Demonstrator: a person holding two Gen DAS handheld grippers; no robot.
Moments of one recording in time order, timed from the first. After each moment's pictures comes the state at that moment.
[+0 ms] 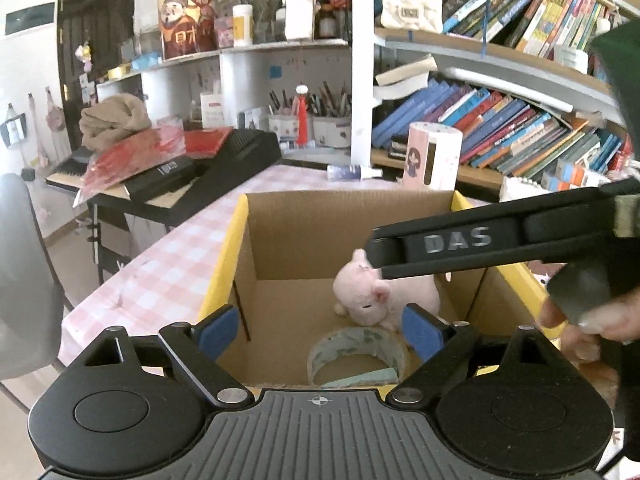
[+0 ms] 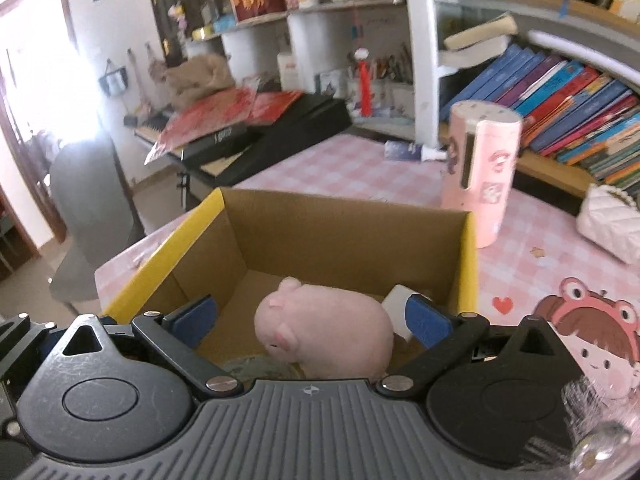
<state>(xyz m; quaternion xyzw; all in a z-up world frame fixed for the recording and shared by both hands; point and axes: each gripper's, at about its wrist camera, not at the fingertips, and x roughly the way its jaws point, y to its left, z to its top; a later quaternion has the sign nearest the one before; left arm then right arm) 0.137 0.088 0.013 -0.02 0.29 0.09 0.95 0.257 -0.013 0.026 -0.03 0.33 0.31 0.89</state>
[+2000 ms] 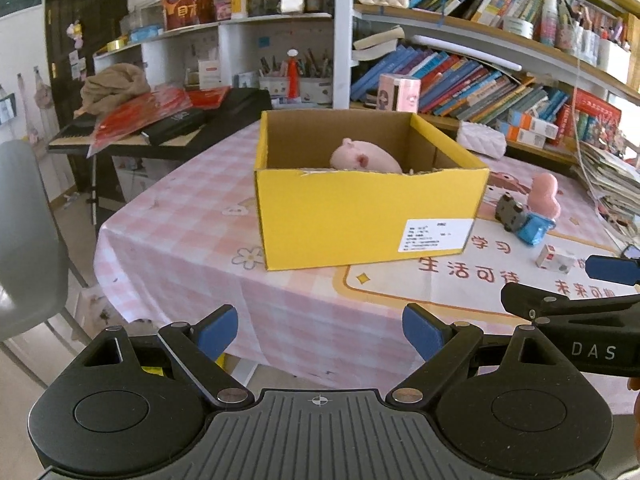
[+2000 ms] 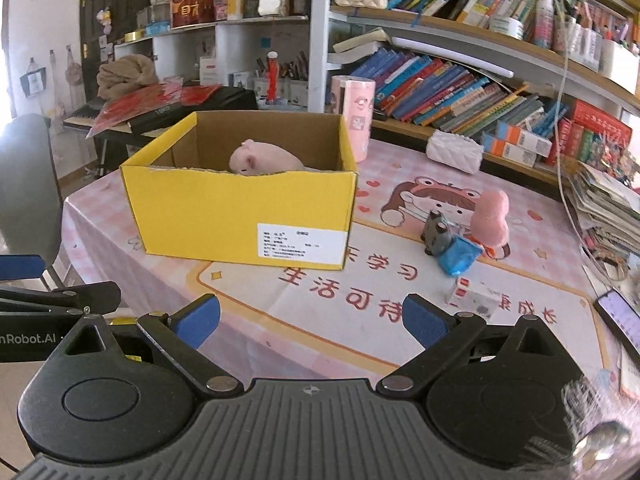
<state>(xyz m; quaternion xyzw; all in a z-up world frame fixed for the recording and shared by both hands) -0.020 0.097 -0.005 -0.02 0.33 0.04 0.94 0.012 -0.078 -0.008 -0.06 0.30 0.14 0.94</state>
